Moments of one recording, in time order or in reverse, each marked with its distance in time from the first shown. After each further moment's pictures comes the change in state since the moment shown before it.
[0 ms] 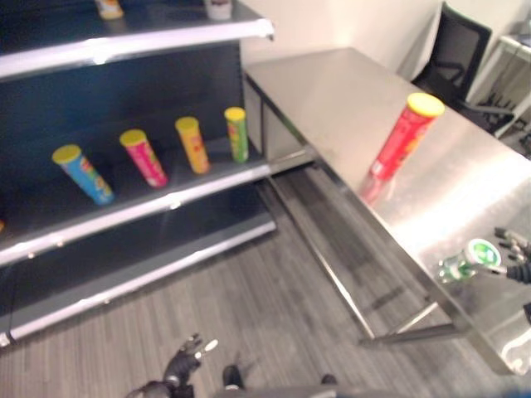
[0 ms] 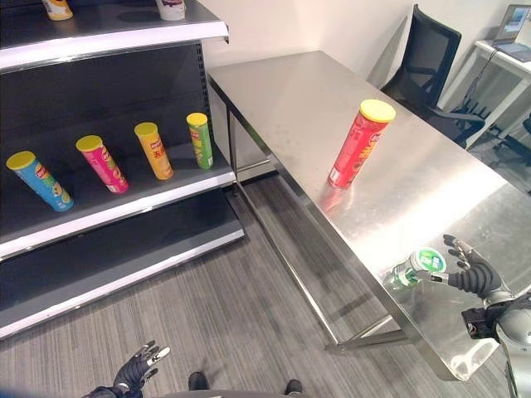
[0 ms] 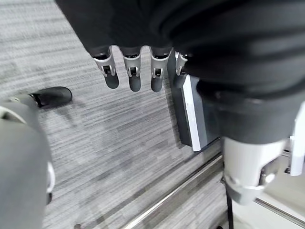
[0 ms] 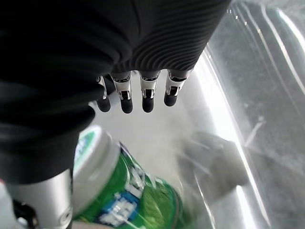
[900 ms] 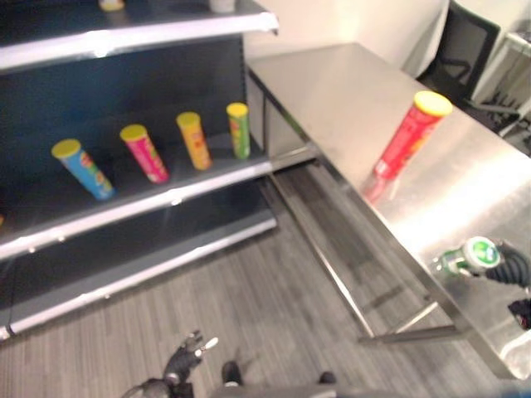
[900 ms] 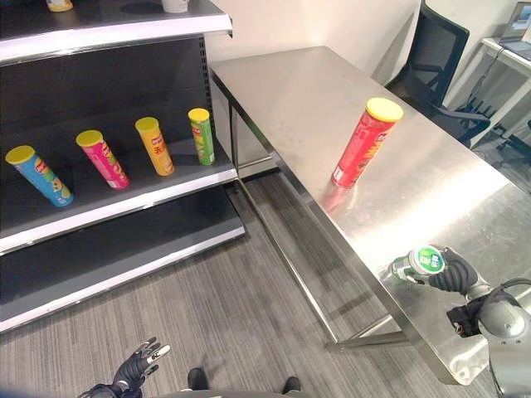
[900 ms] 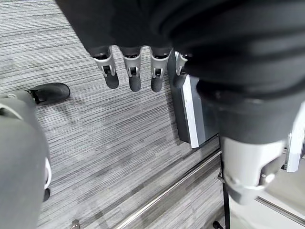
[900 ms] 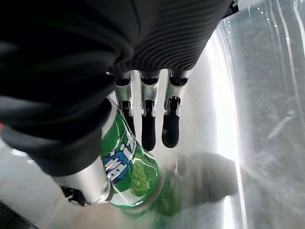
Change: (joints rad) left arm -0.004 0.004 -0.002 -0.020 0.001 0.000 -0.015; right arm -0.032 0.003 0.049 -0.039 -0.175 0.001 0.019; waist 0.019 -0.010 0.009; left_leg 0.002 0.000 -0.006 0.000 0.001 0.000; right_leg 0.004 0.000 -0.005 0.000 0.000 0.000
